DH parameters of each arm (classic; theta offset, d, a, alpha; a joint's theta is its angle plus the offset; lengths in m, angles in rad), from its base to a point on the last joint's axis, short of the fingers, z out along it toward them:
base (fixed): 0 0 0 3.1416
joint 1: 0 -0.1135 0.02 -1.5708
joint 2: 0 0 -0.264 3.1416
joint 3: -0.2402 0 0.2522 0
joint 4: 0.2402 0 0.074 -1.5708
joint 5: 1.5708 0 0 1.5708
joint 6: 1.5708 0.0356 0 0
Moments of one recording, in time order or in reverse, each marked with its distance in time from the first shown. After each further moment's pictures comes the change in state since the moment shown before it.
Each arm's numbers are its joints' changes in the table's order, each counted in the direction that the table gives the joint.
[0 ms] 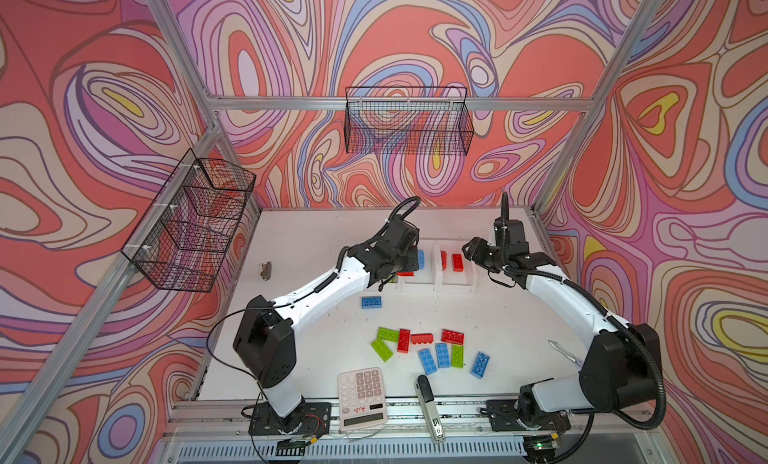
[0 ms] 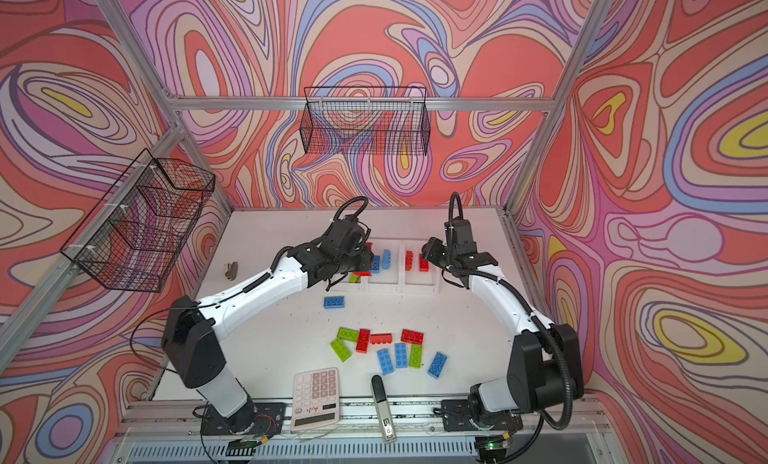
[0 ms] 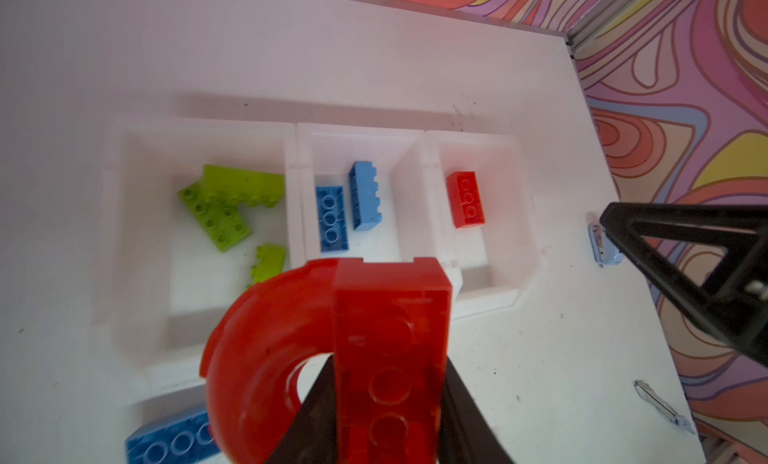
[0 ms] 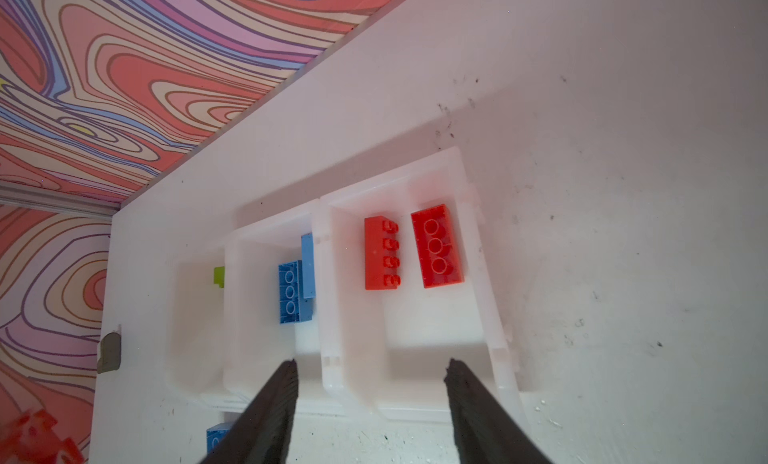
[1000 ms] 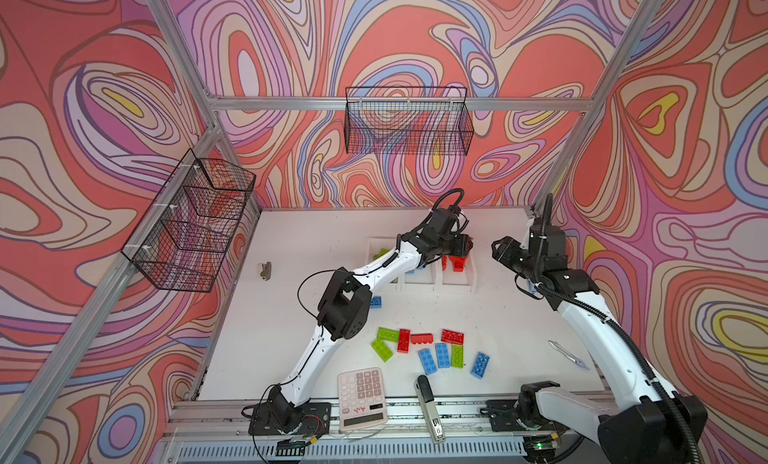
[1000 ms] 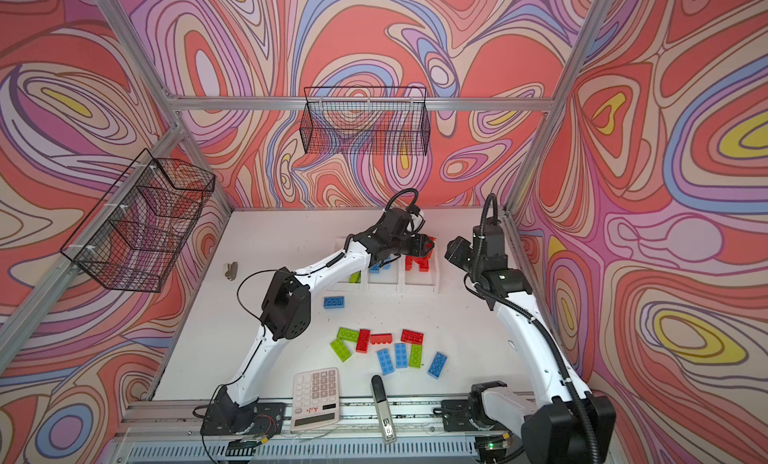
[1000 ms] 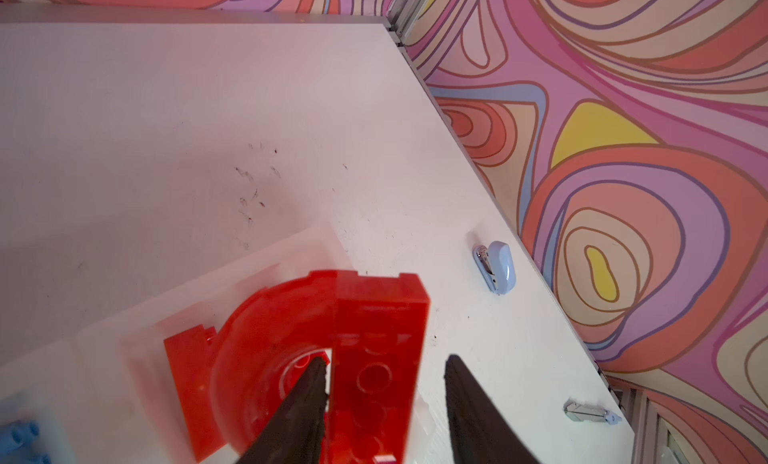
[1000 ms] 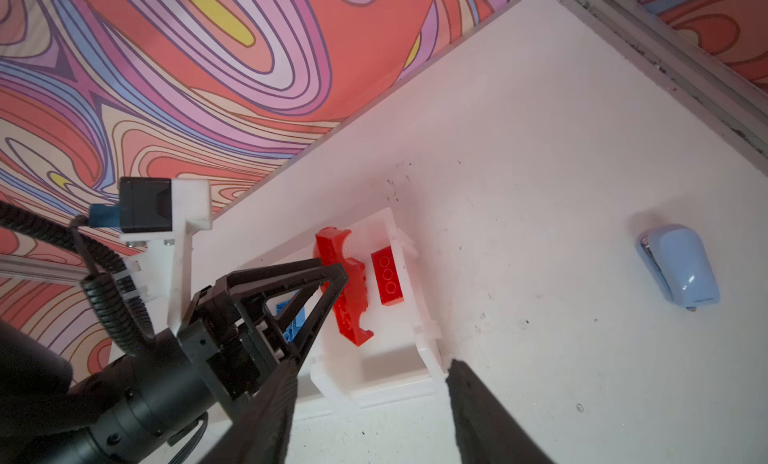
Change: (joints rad) left arm 0.034 -0.617 -0.621 -0.186 0.311 0.117; right arm 0.089 0.275 0.018 0.120 0.103 0.004
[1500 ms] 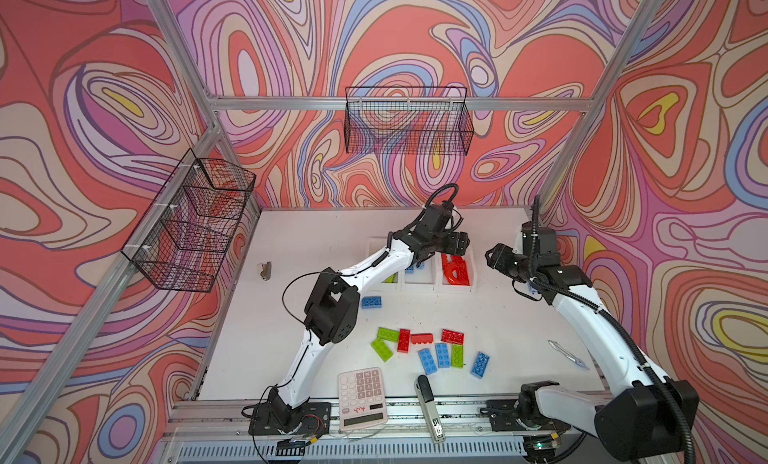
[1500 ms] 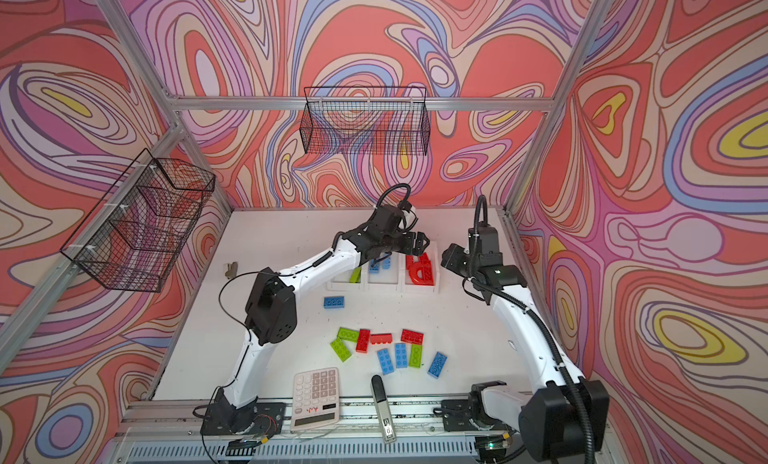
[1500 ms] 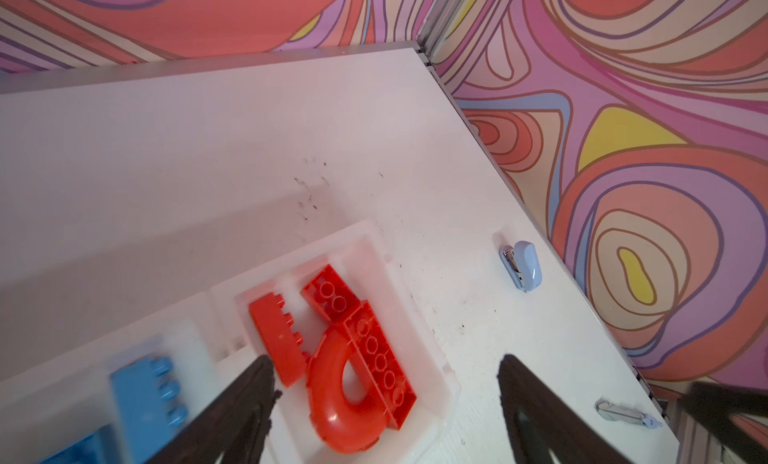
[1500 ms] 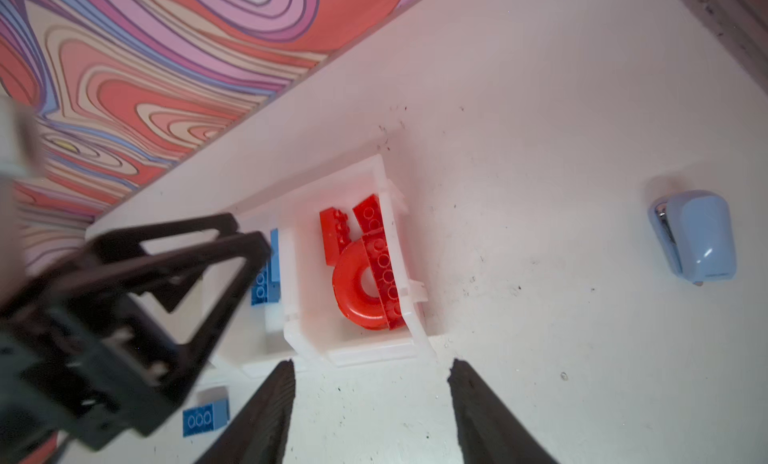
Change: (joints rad) left arm -0.028 0.211 0.189 0.010 -0.111 0.082; right arm -0.008 -0.073 -0.003 0.098 -0.088 -0.118
